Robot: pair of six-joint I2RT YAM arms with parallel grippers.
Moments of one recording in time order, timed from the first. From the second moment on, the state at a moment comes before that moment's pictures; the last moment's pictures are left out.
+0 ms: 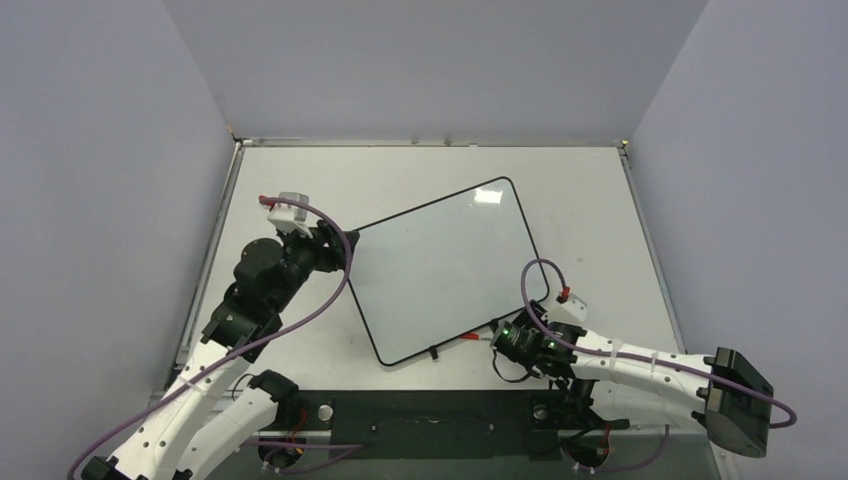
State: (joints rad) left arm -0.49 0.71 0.75 -0.18 -0.08 -0.38; right arm 1.08 0.94 0.44 -0.87 0.74 1.71
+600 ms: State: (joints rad) left arm -0.49 0.70 0.74 -0.18 -0.10 -0.38; right arm 1.09 1.24 0.51 -0.81 0.75 1.69
